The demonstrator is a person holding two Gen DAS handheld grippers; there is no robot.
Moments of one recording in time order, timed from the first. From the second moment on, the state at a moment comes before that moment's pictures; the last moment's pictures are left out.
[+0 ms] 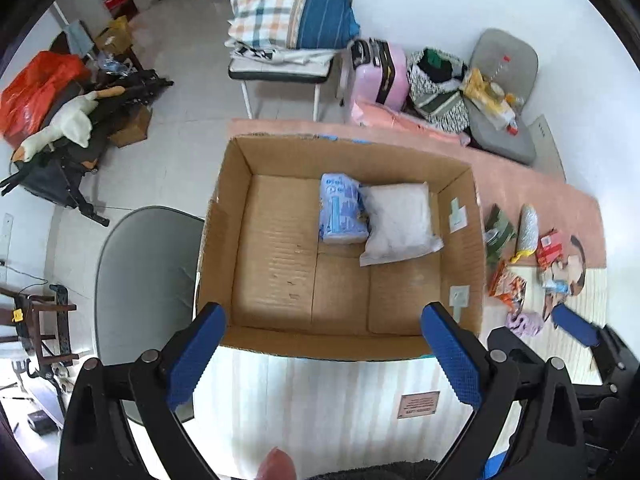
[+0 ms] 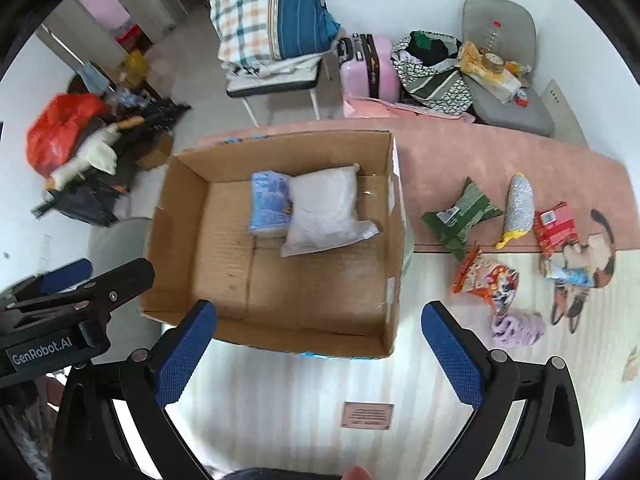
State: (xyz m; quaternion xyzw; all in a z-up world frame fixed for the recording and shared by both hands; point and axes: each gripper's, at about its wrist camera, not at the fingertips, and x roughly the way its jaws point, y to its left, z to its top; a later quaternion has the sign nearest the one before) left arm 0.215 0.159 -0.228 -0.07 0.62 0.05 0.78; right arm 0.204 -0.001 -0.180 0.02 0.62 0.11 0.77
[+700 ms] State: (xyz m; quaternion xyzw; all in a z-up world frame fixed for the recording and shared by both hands) left arm 0.382 -0.137 -0.334 0.16 0.67 -0.10 0.72; right arm 0.295 -0.367 -0.284 0.30 0.66 -0.09 0.68
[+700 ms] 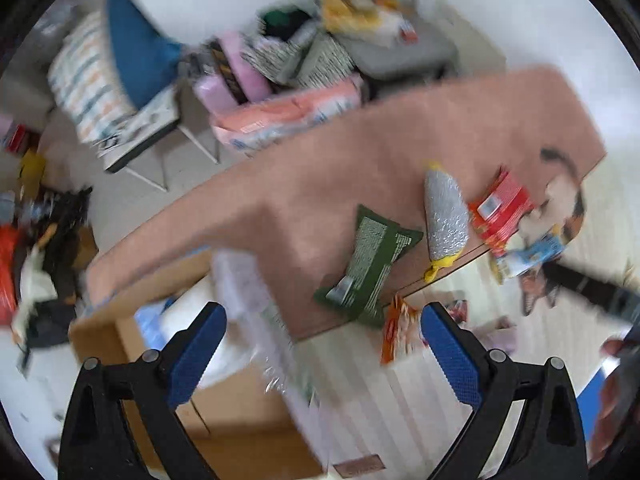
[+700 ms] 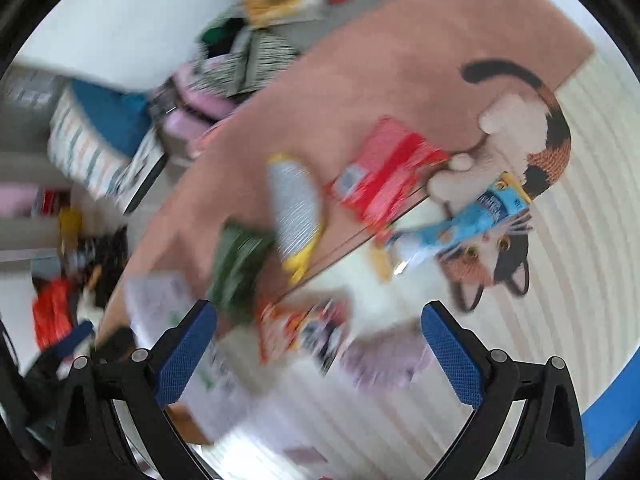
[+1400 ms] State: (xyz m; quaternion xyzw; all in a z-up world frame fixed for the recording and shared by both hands) left arm 0.437 -0.123 -0.488 -0.03 0.81 -0.05 0.58; right arm 0.369 -0.362 -0.422 0.05 0.78 -0.05 0.62
